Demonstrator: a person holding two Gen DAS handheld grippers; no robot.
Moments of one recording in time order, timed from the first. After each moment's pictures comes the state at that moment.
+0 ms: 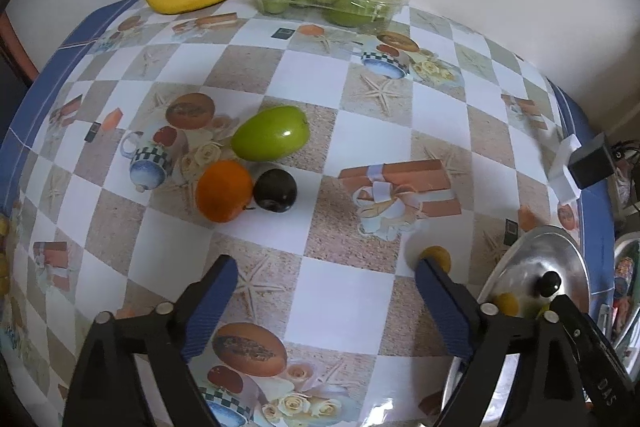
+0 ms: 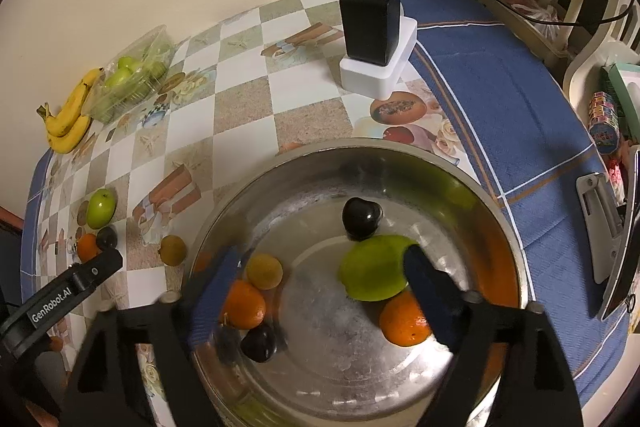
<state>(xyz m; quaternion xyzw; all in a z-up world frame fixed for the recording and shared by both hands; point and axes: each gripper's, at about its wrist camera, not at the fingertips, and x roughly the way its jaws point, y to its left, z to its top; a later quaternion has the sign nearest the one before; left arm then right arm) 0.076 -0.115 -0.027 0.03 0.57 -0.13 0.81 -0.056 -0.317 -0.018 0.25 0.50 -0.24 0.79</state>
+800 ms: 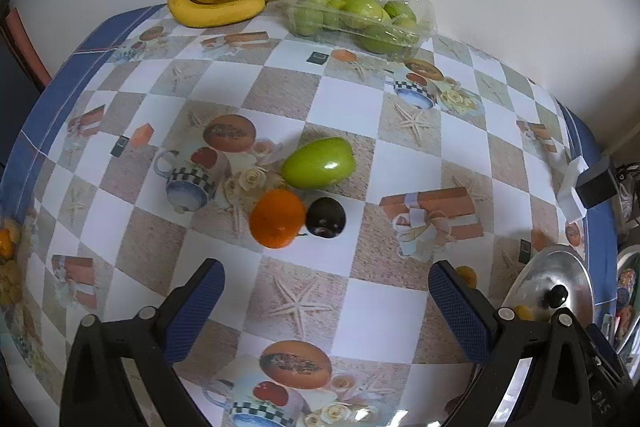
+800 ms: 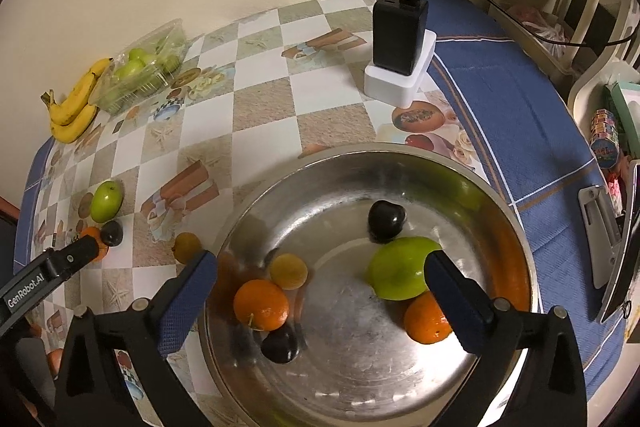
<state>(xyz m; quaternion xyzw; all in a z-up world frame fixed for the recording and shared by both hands) 0.090 -0.083 -0.013 0.03 0.55 -0.12 0.82 -0.044 -0.297 -0.013 0.22 0.50 -0.24 0.80</state>
